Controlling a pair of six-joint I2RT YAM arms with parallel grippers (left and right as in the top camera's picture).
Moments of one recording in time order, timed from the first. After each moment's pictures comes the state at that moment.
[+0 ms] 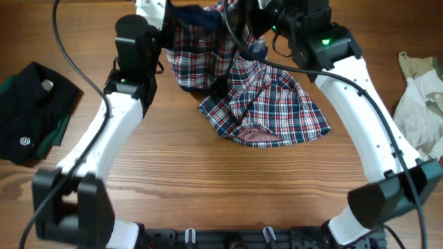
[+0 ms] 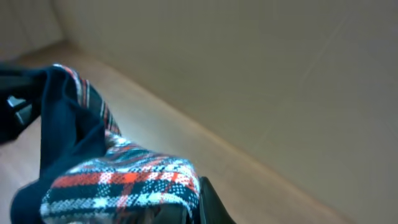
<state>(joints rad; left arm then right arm) -0.19 1.65 1.18 0.32 -0.10 0.13 0.37 1.78 1.78 -0.38 -0.20 -0.21</state>
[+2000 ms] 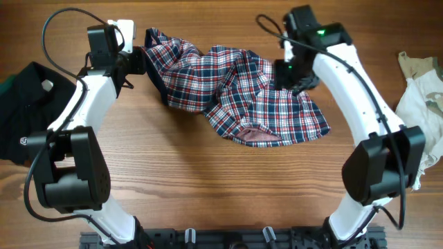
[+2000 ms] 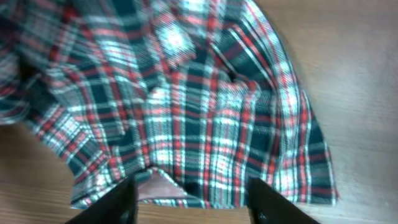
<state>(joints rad) 0.06 1.87 1.26 -0.18 0.14 0.08 0.24 1.92 1.70 -1.21 -0.06 0.22</state>
